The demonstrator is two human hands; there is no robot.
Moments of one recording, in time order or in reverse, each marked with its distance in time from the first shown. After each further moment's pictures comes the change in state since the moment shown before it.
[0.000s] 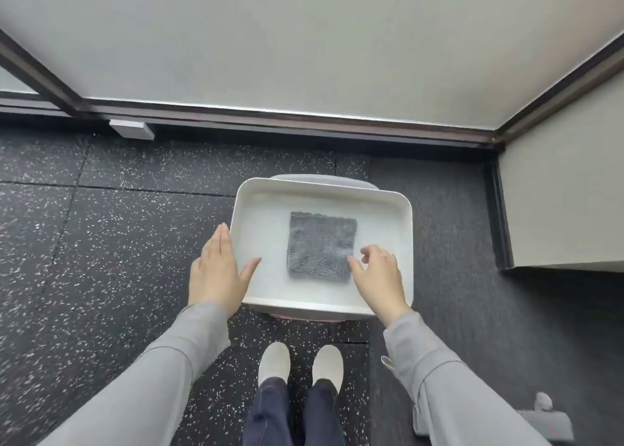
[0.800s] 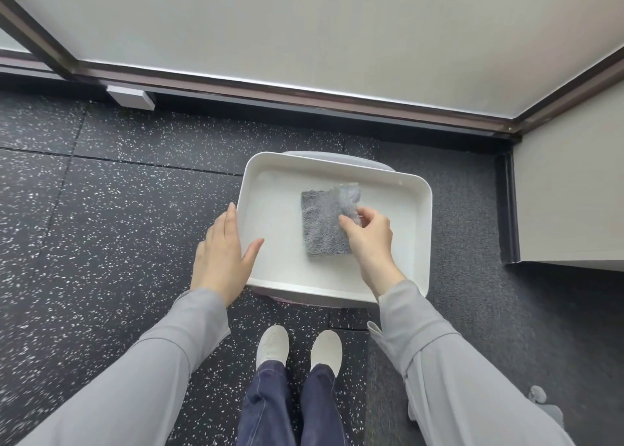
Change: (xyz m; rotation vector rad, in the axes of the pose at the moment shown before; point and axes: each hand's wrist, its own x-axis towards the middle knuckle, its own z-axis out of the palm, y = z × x) left_hand 0.003 -0.012 0.016 -0.161 0.025 0.000; right_hand 0.024 -0.047 0.023 0.654 0.102 0.154
